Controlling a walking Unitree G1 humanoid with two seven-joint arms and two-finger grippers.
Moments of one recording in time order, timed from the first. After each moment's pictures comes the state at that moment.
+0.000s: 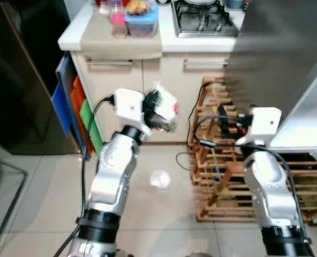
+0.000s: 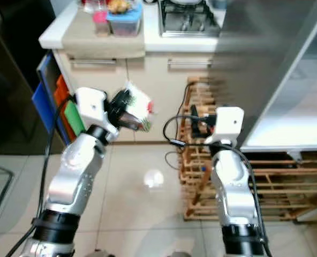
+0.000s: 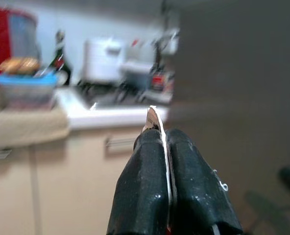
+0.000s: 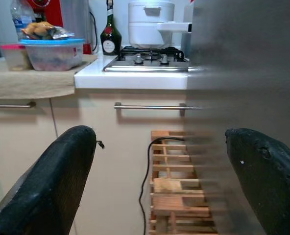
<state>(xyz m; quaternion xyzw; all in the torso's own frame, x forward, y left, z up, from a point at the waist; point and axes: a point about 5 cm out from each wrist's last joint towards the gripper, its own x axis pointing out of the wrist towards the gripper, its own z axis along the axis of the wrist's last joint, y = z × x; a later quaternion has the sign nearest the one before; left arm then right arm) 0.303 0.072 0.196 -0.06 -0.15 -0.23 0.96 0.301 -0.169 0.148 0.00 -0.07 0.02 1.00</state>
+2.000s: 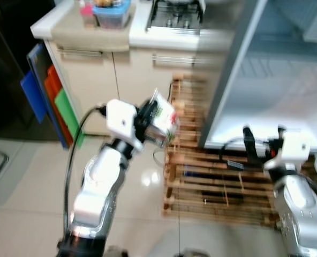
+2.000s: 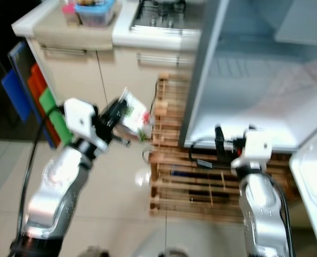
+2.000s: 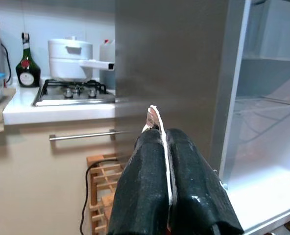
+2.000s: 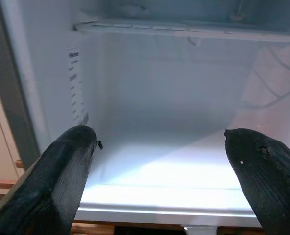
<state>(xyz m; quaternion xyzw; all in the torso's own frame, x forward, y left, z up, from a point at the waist) 0.274 0.087 0.187 -0.03 -0.14 -0.25 0.96 0.257 -0.226 0.122 -0.02 -0.02 -0.03 1.00</state>
